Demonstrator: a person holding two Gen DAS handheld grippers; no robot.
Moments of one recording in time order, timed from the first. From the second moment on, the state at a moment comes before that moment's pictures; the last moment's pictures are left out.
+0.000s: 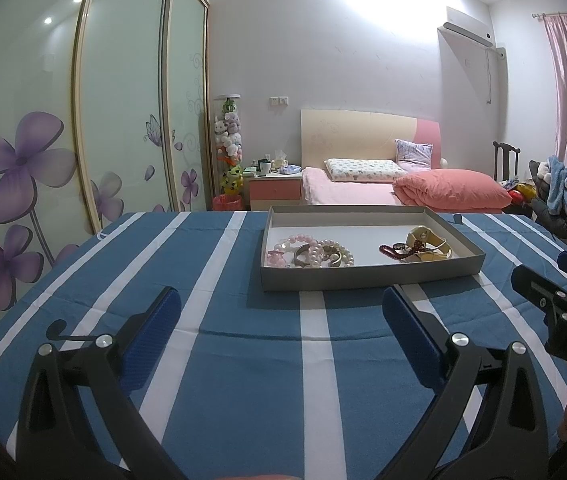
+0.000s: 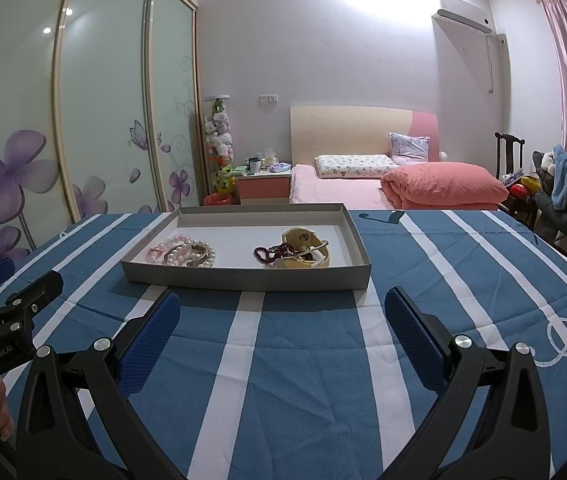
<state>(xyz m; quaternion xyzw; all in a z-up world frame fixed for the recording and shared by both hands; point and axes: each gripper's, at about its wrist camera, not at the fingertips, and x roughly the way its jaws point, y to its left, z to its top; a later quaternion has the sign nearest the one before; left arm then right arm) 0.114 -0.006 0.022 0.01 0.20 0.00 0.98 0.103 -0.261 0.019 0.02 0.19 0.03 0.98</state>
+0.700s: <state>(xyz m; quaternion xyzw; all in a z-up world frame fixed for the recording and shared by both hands) 0.113 -0.007 0.018 0.01 0.20 0.00 0.98 0.103 -0.262 0.018 0.02 0.19 0.03 0.98</state>
